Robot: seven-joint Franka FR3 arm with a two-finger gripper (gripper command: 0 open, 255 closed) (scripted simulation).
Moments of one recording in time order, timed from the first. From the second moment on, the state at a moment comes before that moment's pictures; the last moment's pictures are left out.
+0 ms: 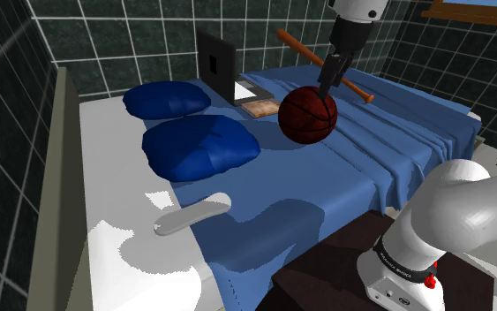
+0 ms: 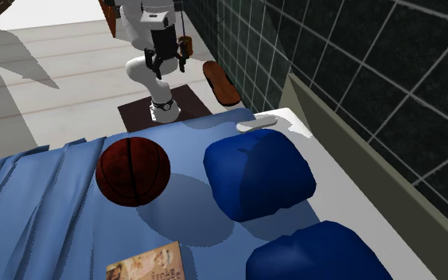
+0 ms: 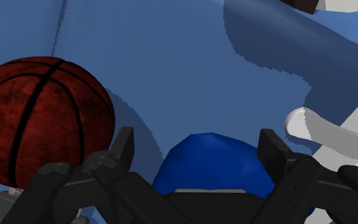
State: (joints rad) arm -0.02 -0.78 0.03 -2.32 -0.04 1.64 -0.16
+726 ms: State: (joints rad) arm 0.09 -0.54 0.07 -2.32 -0.02 1.85 -0.29
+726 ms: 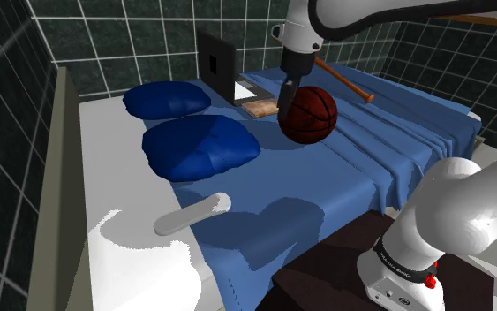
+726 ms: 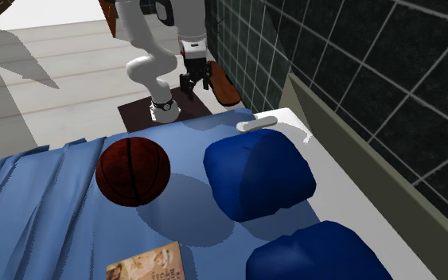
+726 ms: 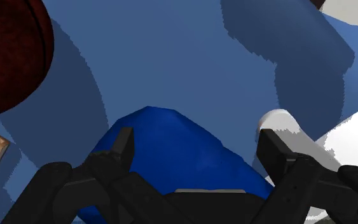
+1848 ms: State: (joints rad) arm 0.26 -0.09 0.21 -2.22 -0.02 2.16 -0.51
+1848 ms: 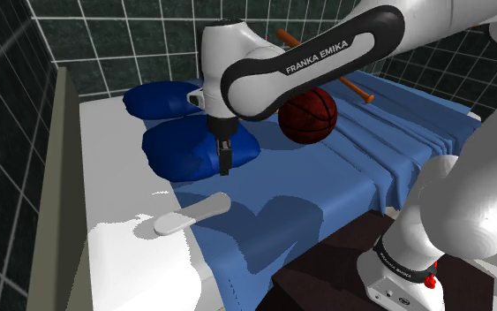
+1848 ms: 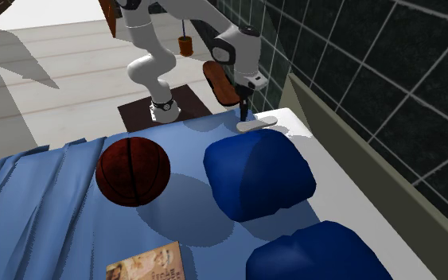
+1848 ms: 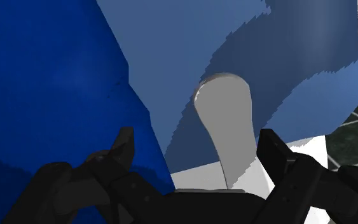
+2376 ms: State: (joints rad) arm 0.33 0.12 0.28 -2.13 -0.07 2.26 -0.59
